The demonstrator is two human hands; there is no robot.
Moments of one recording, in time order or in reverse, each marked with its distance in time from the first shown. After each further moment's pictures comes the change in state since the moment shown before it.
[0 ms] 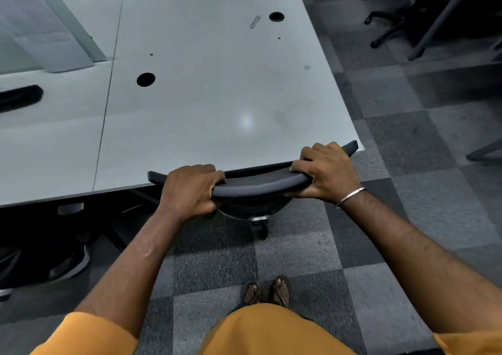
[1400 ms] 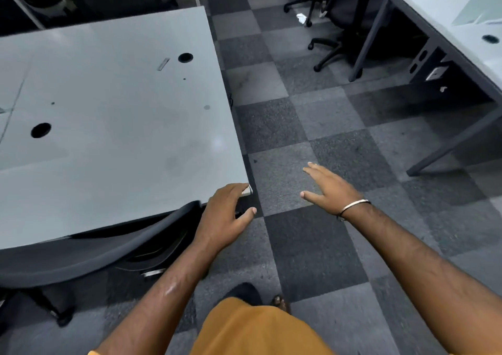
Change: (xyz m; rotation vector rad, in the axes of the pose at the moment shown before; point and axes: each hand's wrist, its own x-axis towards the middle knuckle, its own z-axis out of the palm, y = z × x) left_hand 0.215 0.376 0.010 -0.667 0.136 -0.030; right_hand -0.159 0.379 -0.051 0.365 -0.404 0.490
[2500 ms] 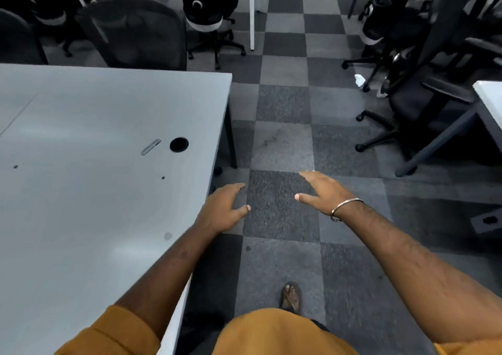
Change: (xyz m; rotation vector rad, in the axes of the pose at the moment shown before) left_hand 0.584 -0.042 -0.040 -0.043 -0.014 -0.397; right_hand 0.574 0.129 -0.270 -0.156 -0.182 -0.224
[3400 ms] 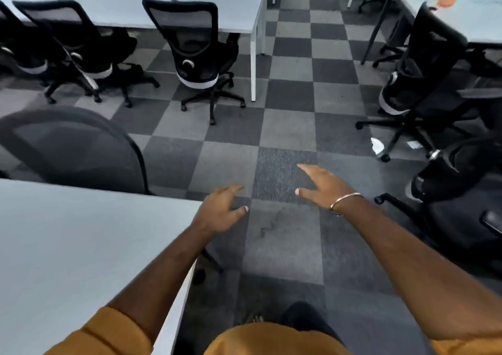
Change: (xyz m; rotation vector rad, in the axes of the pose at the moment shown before) left_hand 0.616 0.062 -0.223 0.110 0.044 0.008; right_hand 0.583 0.136 -0.321 0.082 0.035 -0.048
